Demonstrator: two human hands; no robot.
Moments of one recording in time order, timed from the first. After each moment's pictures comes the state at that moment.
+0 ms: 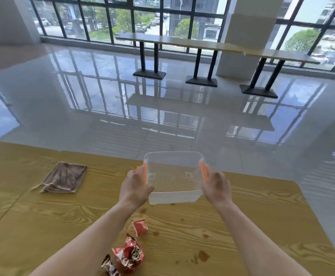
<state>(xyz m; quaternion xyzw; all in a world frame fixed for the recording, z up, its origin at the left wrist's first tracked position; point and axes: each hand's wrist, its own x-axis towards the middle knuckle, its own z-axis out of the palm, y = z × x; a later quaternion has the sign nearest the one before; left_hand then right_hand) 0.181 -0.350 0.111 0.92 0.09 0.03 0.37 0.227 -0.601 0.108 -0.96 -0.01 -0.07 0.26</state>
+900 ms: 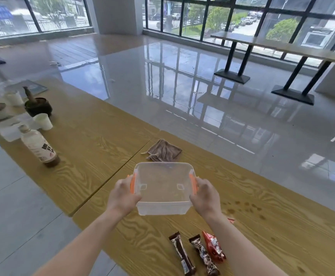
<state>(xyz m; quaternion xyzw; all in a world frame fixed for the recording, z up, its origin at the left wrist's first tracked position) -0.041 -0.080 0.095 0.87 0.35 0.05 0.35 0.109 -0.291 0.075 -0.93 -0.23 0.08 0.28</state>
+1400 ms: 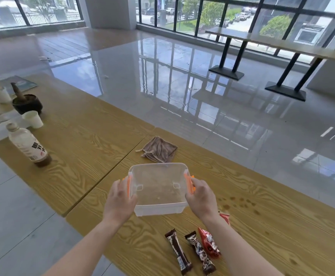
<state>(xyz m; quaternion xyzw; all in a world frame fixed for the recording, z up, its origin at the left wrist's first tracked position) -0.049 -0.091 0.066 0.87 0.37 0.07 0.33 0.103 -0.297 0.066 -0.92 -0.22 0.07 0.32</state>
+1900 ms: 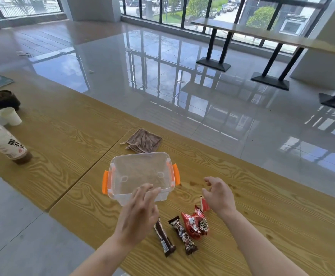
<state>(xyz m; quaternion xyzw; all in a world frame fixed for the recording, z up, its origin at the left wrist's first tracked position) -0.055 -0.198 0.077 0.95 0.07 0.17 0.24 0.127 -0.405 0.060 -0.95 -0.17 0.07 0.26</state>
